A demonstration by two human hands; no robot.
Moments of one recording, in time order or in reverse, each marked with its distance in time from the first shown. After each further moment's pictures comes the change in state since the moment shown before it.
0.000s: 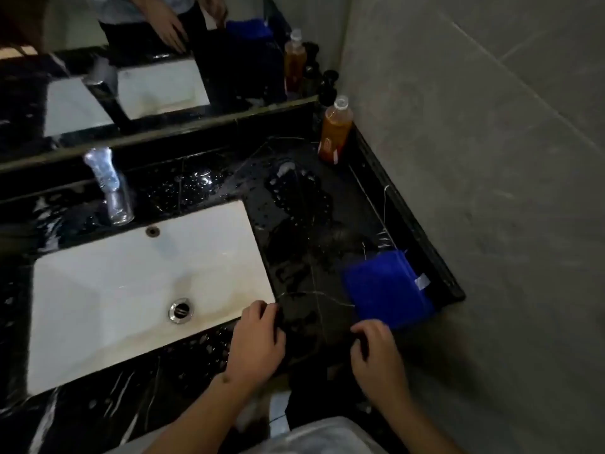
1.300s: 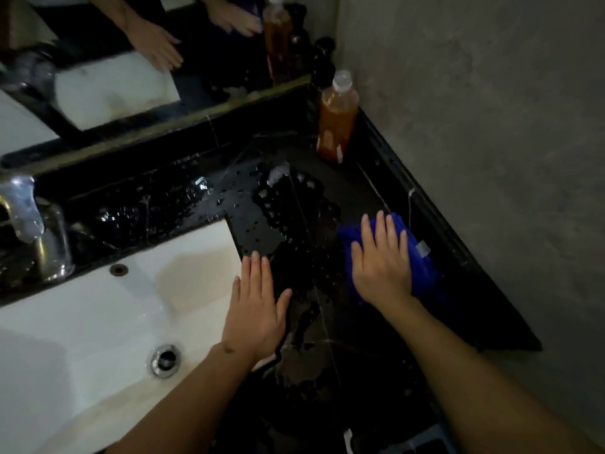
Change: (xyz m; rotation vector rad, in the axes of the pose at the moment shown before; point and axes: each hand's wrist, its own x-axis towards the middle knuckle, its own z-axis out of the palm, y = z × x) left_hand 0.146 -0.022 0.005 0.162 -0.041 0.014; right_hand 0.238 -0.020 0.014 -0.598 0.132 -0.056
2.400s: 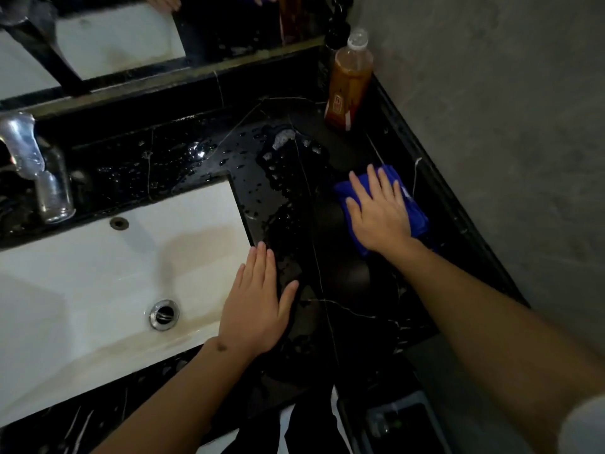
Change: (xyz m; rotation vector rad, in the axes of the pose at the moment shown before) left_hand -0.056 0.015 0.006 -0.033 0.011 0.003; right_hand 0.032 0.010 -0.003 -0.066 -0.049 -0.190
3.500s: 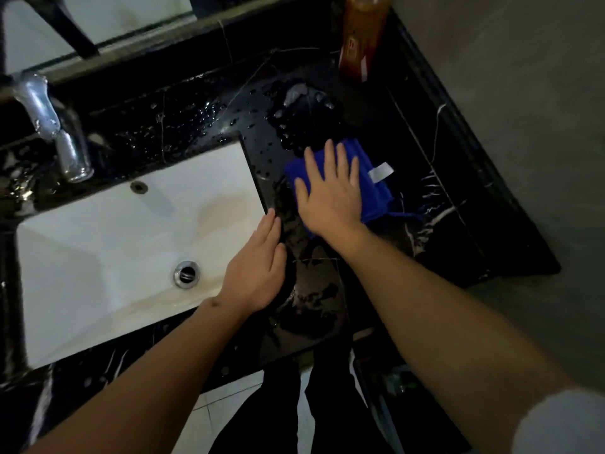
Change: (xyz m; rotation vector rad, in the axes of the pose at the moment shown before) left_hand -0.013 -0.009 -0.022 -0.227 -0.054 -0.018; right_hand -0.029 -0.111 0.018 0.068 0.025 -0.018
